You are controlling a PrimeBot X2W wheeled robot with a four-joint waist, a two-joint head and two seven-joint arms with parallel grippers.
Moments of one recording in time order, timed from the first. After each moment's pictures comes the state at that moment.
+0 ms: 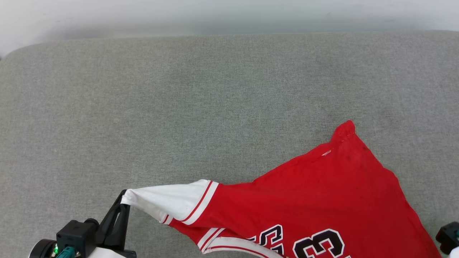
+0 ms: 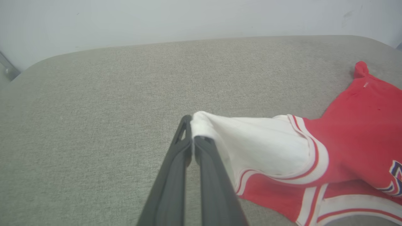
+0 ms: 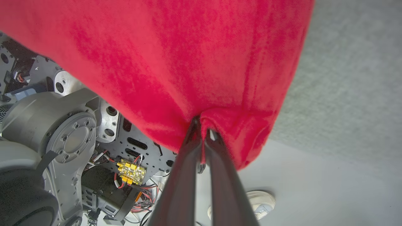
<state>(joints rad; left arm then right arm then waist) 0.06 0.68 -0.51 -0.22 -0.65 0.36 -0.24 0.06 -0.96 0.48 0.04 0.92 0.13 0.76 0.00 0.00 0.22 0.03</state>
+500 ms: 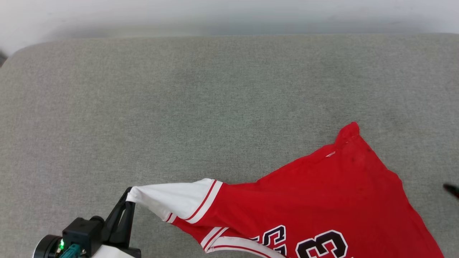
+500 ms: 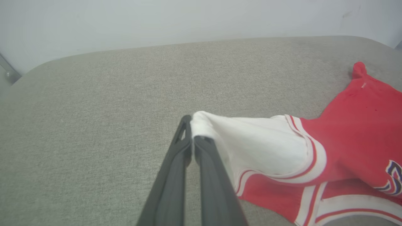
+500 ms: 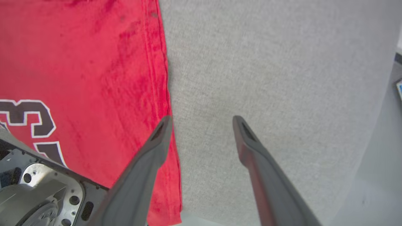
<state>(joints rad) 0.04 0.68 -0.54 -0.22 -0.64 0.36 -0.23 -0.09 -0.98 0.16 -0.13 0.84 0.13 0.77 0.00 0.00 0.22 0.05</state>
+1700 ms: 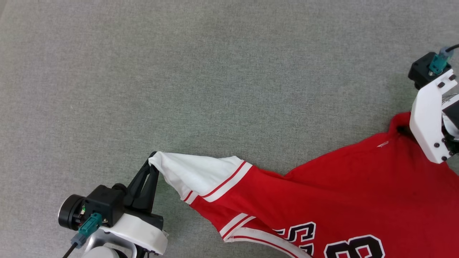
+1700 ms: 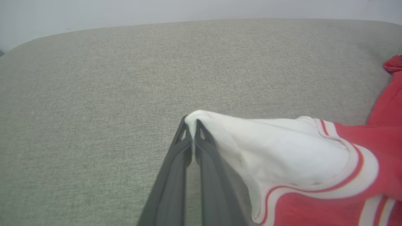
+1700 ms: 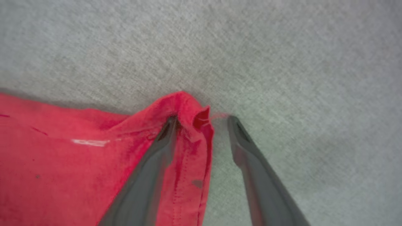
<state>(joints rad) -0.17 0.58 -0.58 -0.13 -0.59 0.28 -0.25 -0.83 -0.79 0.73 0.22 0.74 0.13 0.98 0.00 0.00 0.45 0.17</state>
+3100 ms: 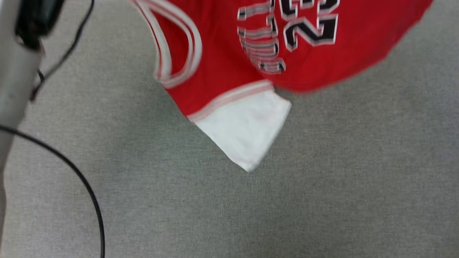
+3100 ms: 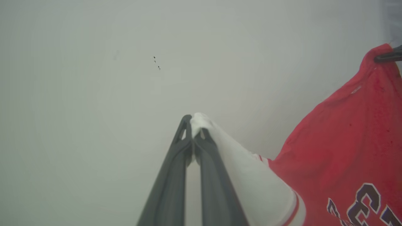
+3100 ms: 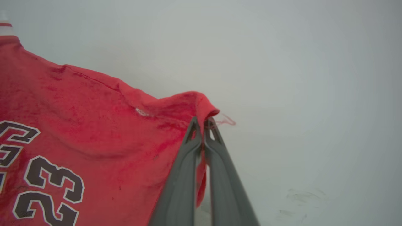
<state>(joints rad) -1.29 0.53 -0.54 0.23 -0.49 -0.05 -0.04 -1.33 -0.69 0.57 0.34 0.53 0.13 0.29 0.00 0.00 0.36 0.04</state>
